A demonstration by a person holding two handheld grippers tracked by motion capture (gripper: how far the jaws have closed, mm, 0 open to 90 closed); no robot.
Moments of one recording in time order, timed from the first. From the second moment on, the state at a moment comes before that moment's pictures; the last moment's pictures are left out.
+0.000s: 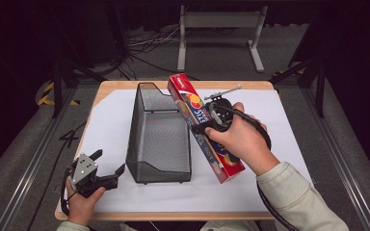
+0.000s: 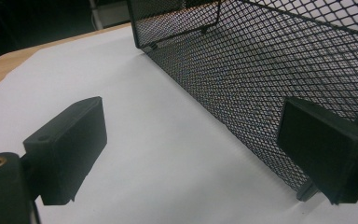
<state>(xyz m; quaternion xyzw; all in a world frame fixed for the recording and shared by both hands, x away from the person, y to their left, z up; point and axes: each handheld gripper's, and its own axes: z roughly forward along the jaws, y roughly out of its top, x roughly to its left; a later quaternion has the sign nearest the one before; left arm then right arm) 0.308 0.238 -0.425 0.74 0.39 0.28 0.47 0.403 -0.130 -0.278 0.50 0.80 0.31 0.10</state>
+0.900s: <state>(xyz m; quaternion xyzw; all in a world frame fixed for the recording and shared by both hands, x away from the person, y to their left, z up) 0.308 0.239 -0.425 0.73 0.39 0.28 0.48 0.413 -0.071 -0.285 0.50 0.81 0.30 0.10</state>
